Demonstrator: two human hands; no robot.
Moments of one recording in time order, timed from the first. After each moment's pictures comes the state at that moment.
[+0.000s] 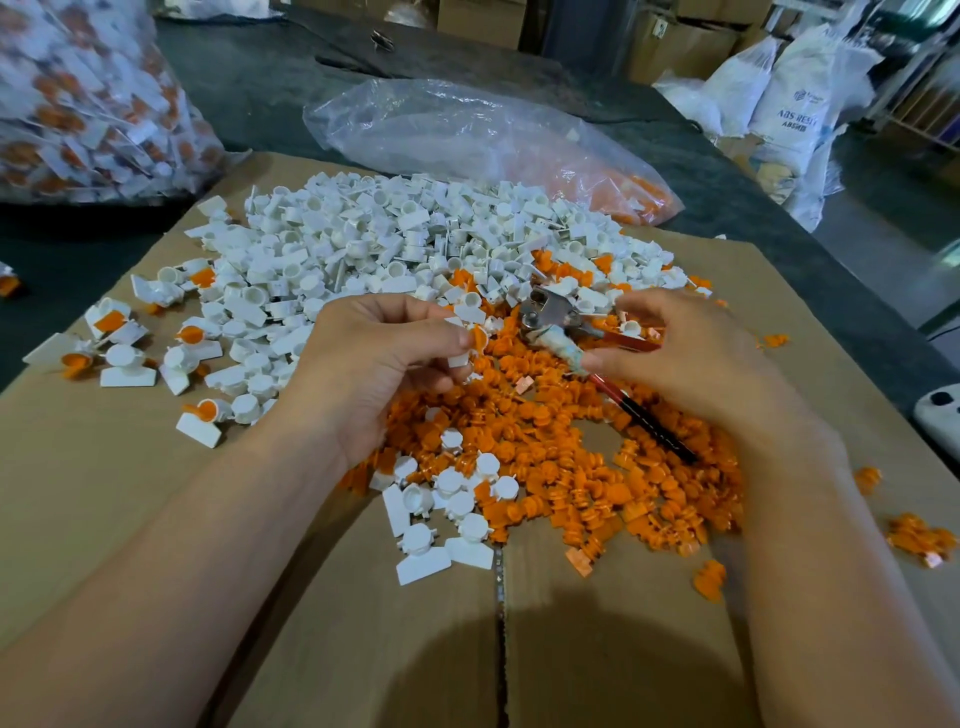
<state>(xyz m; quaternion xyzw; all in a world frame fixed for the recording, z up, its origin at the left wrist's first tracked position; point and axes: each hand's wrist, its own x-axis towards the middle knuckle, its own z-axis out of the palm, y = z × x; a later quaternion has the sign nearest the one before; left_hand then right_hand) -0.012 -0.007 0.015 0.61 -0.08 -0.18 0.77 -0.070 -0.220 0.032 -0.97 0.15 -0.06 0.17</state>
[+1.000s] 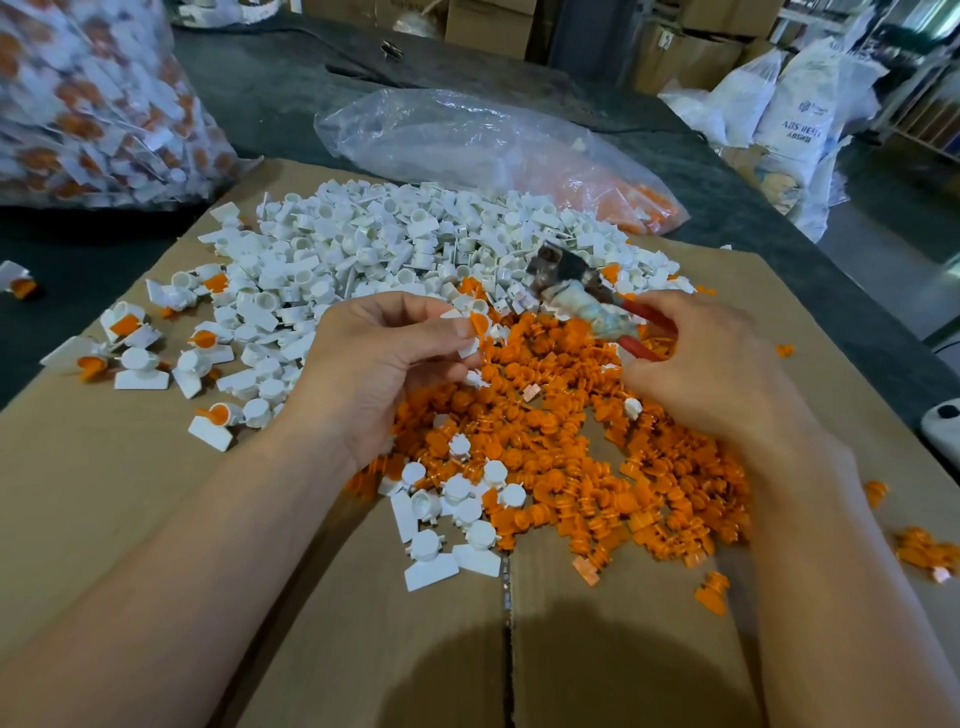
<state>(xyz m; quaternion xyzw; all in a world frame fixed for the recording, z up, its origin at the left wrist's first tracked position) -0.006 -0.007 0.010 0.55 -0.08 -0.17 0.81 -0.073 -0.211 0.037 -0.97 0.16 -0.11 0.12</state>
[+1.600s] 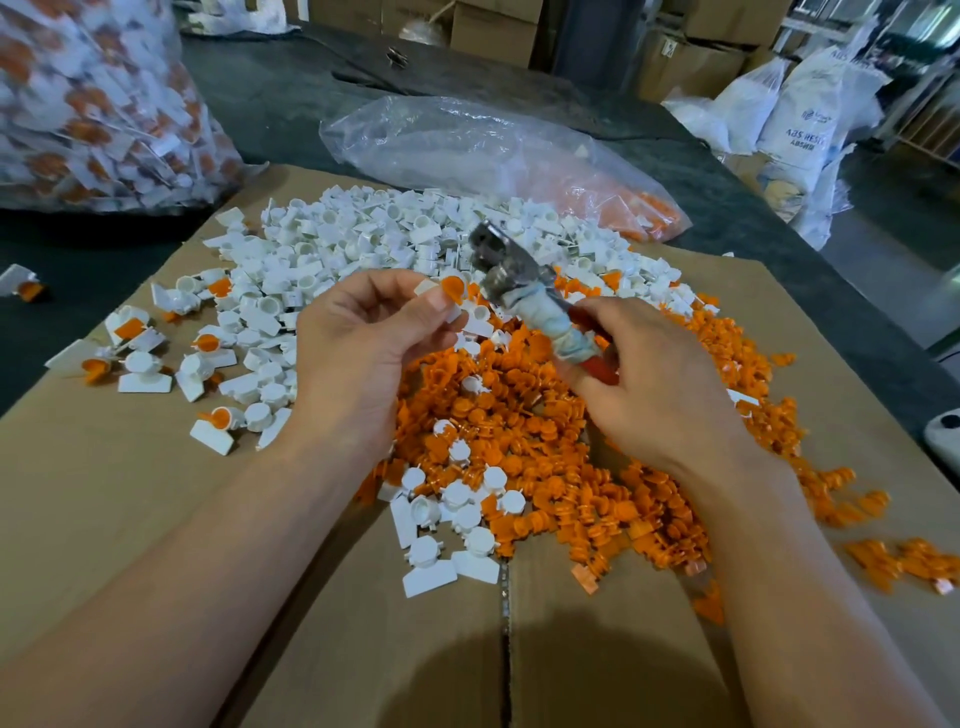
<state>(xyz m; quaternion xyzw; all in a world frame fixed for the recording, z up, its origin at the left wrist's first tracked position) -0.003 -0.011 0.004 0.49 -0.11 -0.04 0.86 -0.069 -0.180 0.026 -0.98 0.04 -0.17 0.11</state>
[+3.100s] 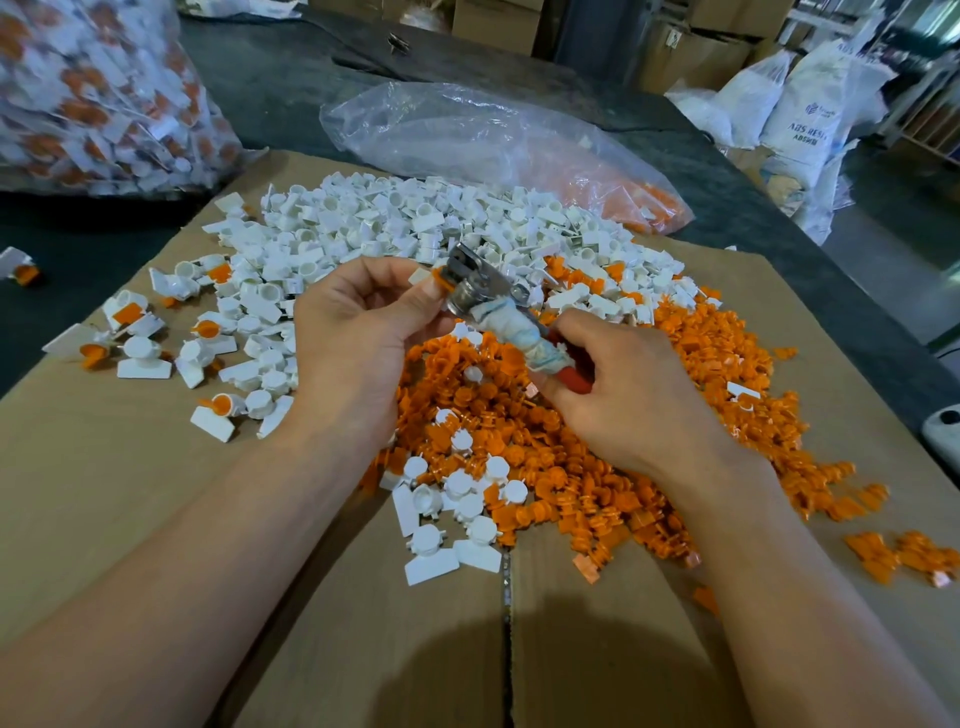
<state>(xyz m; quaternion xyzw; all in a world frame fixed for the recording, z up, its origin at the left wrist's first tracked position) -0.003 -0.012 0.005 0.52 -0.09 0.00 0.85 -0.071 -0.168 0.020 -0.98 0.00 -0.12 0.18</state>
